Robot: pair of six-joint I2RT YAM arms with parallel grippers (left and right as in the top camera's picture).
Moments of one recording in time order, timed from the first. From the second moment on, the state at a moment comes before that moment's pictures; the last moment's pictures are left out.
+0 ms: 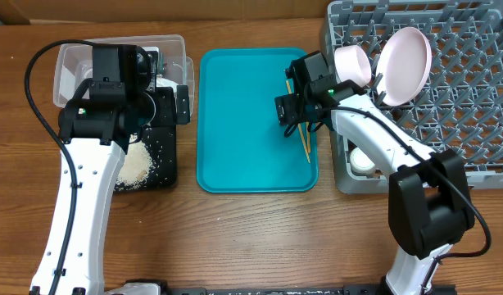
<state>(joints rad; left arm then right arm) -0.05 1.46 1.46 -0.95 0.09 -0.08 0.41 1.96 1.45 -0.58 -0.03 0.17</state>
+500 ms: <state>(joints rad) -0.05 1.46 1.46 -0.95 0.09 -0.08 0.42 2.08 1.43 -0.56 -0.01 0.14</state>
